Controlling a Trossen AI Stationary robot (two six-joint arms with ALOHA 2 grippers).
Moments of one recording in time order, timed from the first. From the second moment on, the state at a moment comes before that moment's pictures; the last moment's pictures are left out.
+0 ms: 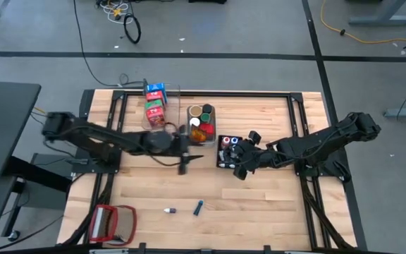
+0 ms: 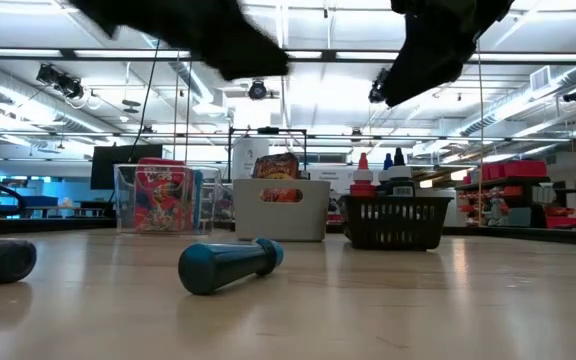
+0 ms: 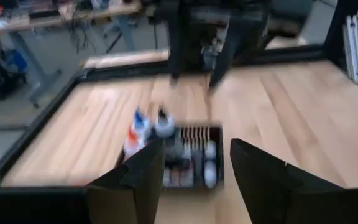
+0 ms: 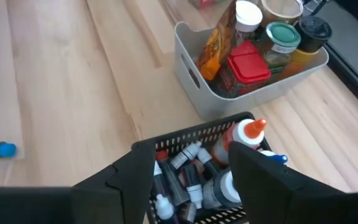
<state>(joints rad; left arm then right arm) -0.09 1.38 0.77 0.33 -0.19 0.07 0.29 1.36 0.99 -0.54 0.53 0.46</state>
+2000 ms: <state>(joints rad) -0.16 1.08 0.36 0.46 -0.09 -0.04 0.31 2.11 1.27 0.10 -0.34 -0.20</state>
